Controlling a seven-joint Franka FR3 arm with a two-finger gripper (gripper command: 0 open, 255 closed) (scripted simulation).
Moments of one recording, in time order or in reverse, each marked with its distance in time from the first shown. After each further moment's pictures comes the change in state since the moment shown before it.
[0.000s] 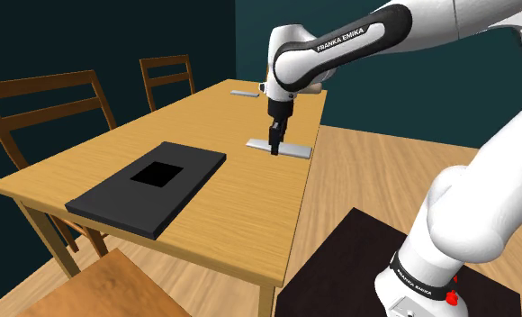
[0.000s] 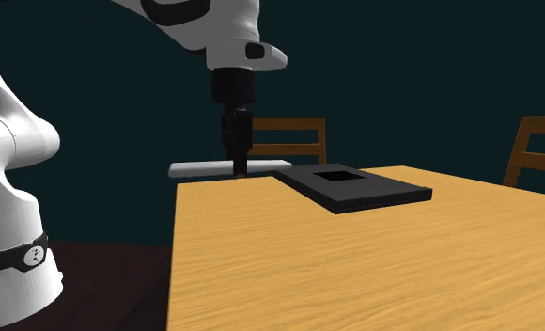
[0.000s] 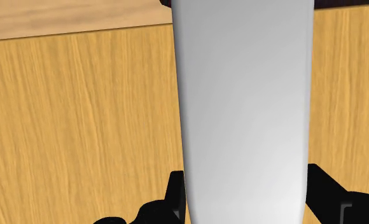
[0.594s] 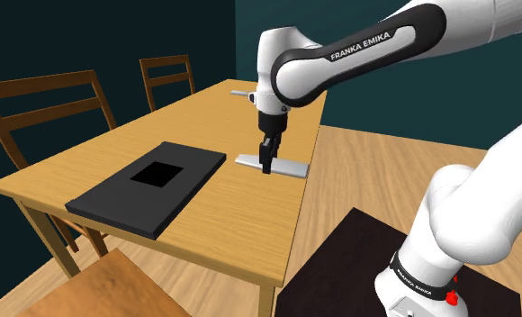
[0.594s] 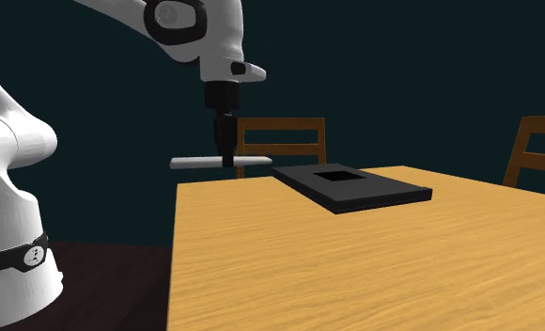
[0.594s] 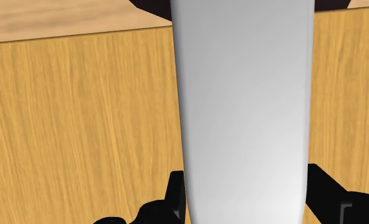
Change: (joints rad) arm 0.080 -0.094 0.121 -0.103 0.041 0.008 0.177
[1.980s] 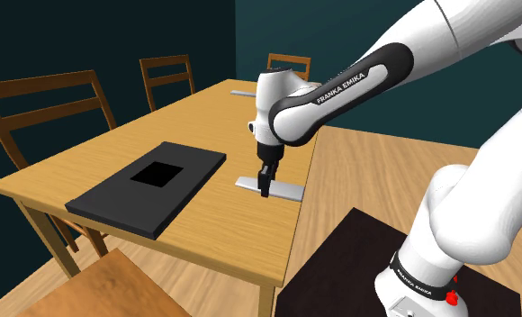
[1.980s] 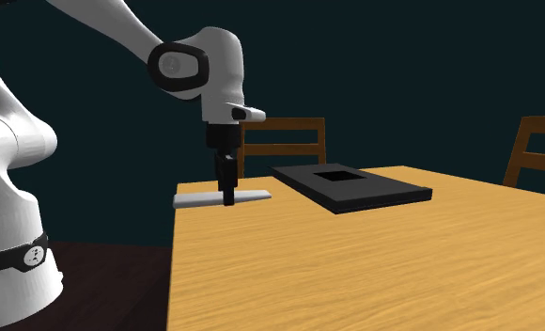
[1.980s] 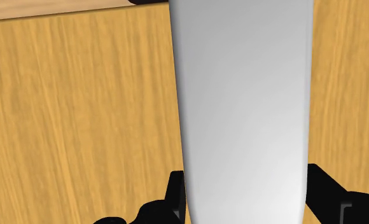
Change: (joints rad) arm 0.001 0.099 0.009 -0.130 -0.003 0.229 0.011
